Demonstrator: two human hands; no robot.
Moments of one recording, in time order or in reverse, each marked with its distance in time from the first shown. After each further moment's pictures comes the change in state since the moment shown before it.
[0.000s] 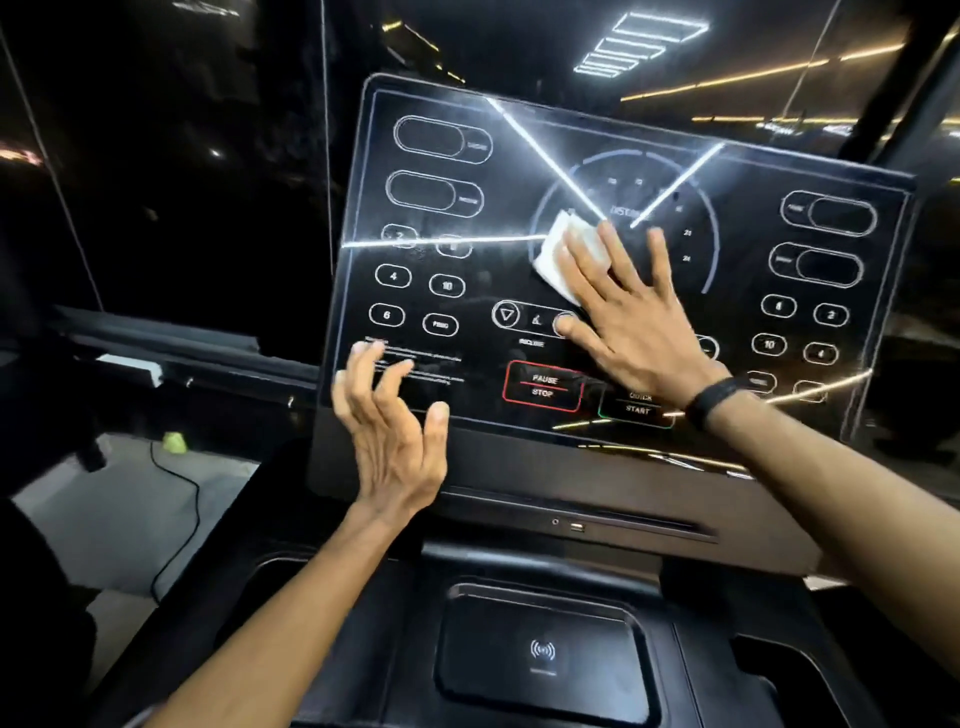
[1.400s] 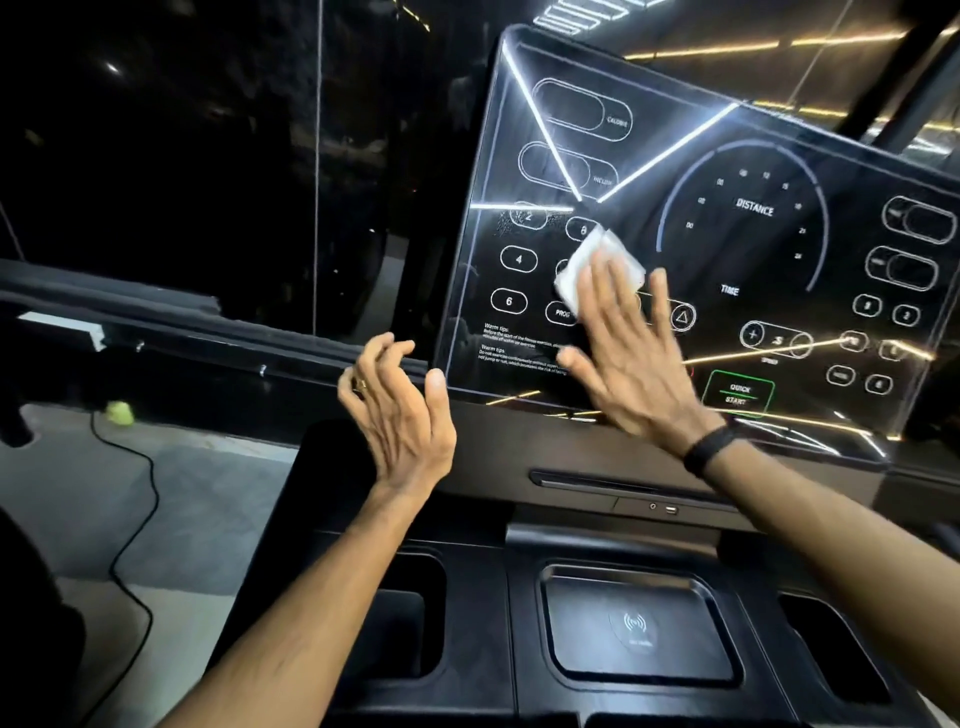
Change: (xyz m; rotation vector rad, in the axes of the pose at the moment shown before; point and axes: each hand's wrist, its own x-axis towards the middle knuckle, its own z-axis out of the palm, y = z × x) left_hand 0.010 -0.106 -0.032 -0.082 -0.016 -0.294; right_hand 0.023 -0.134 -0.015 0.050 -0.093 0.090
